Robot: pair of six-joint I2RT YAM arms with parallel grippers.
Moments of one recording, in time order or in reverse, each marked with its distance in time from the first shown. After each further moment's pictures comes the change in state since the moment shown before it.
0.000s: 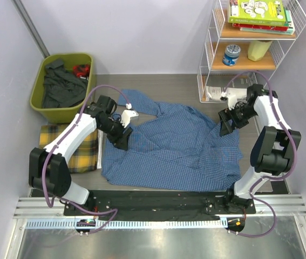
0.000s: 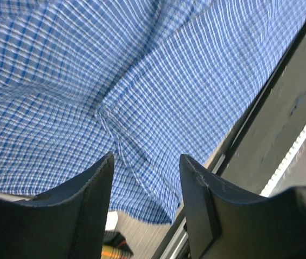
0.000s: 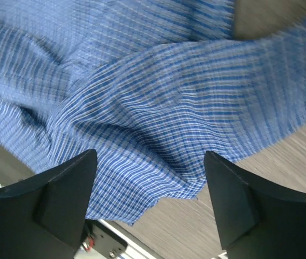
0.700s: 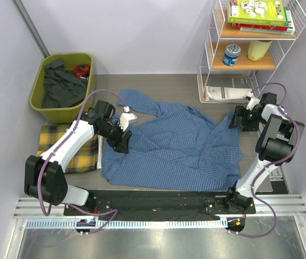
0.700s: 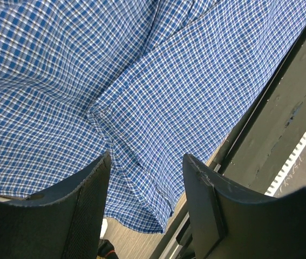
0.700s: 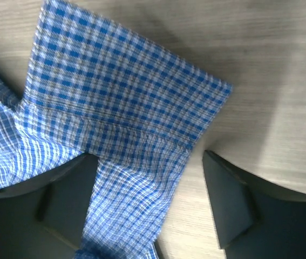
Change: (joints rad) left arm 0.000 -0.084 -0.103 0.100 0.011 -0.082; right arm -0.196 0.194 -0.132 0.576 0.092 0.546
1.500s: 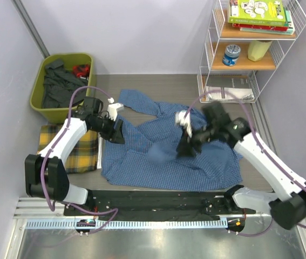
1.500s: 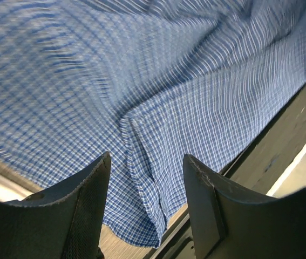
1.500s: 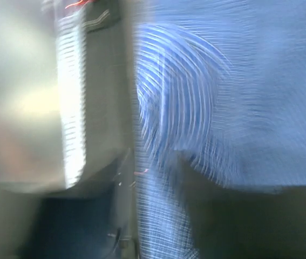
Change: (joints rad) left arm 0.154 0.018 -0.015 0.107 0.053 -0.182; right arm 0.840 -0.731 -0.112 -0.295 -0.458 -0.238
